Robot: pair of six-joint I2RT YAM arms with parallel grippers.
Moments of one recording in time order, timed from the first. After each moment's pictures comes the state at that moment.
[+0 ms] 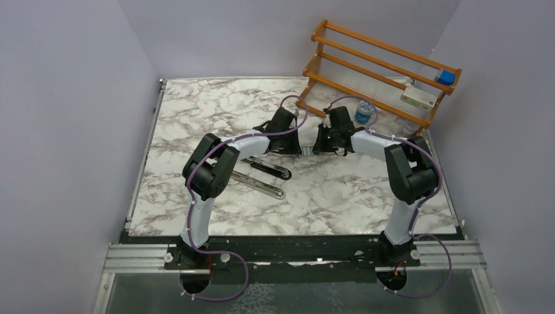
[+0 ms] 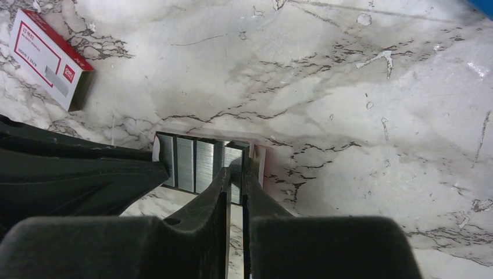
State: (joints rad) left arm -0.63 2.08 1.39 -0.13 0.22 -0.56; right arm 0.38 1.88 1.12 -0.12 -0.16 0.36
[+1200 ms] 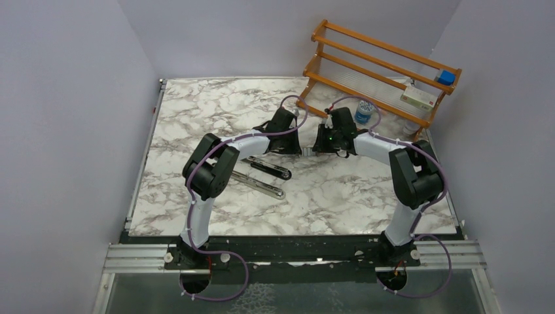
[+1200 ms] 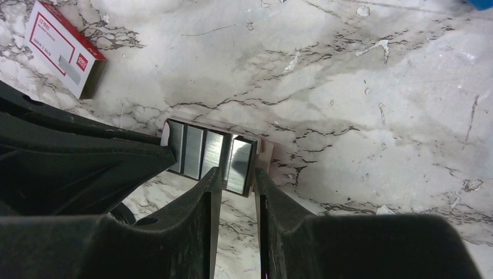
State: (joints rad) left arm -0.62 2.08 1.39 -0.12 0.22 -0.56; right arm 0.38 1.81 1.07 -0.10 -0.17 0.36
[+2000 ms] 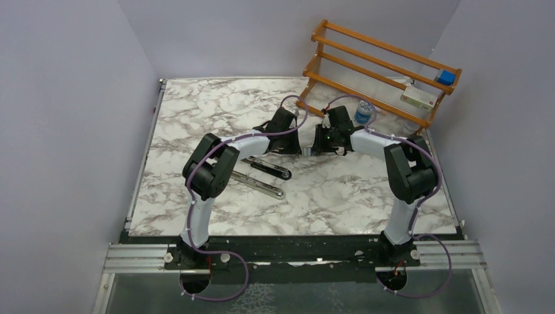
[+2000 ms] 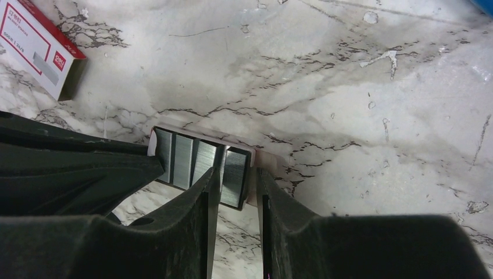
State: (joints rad) left arm -0.62 2.08 1.39 -0.12 0.22 -0.56; right arm 0.38 1.89 1.14 -0.16 -0.18 0.31
